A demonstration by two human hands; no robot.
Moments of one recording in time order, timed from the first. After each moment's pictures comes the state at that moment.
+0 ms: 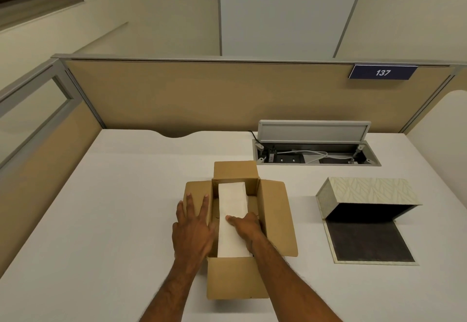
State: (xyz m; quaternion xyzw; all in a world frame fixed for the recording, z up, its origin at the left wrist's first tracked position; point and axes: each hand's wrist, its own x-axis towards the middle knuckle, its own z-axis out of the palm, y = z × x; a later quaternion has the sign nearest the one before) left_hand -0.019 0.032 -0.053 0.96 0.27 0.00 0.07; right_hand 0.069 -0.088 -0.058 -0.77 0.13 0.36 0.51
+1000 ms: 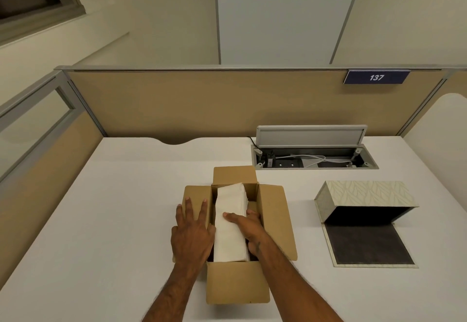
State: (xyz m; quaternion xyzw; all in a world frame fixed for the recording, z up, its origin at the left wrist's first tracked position) left_hand -0.018 0.032 -0.048 0.96 0.27 0.02 0.03; right_hand 0.072 -0.093 -0.043 -0.67 0.14 0.38 0.62
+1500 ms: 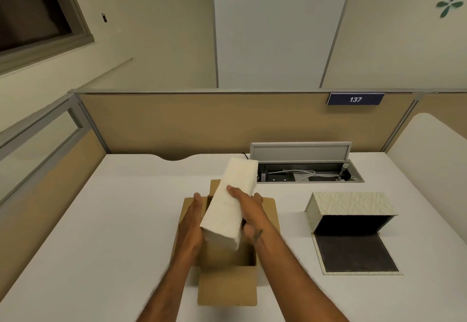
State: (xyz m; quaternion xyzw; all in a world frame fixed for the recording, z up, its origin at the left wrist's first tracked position) left_hand -0.013 0.010 0.047 0.67 0.36 0.06 0.65; right_hand 0.077 -0.103 0.066 -0.57 0.13 0.32 0.75
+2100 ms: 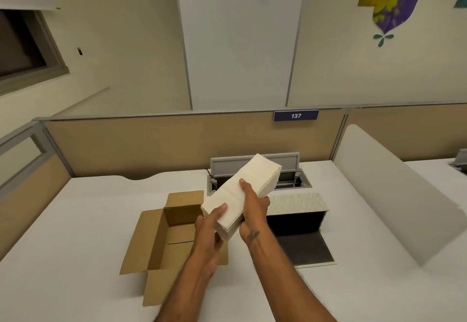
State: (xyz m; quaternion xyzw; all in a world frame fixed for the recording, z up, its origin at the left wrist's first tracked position) left_hand -0.008 -0.183 0.115 0.47 0.29 0.08 0.83; right_hand 0.079 -0.252 0.129 -0.49 0.22 0.14 0.83
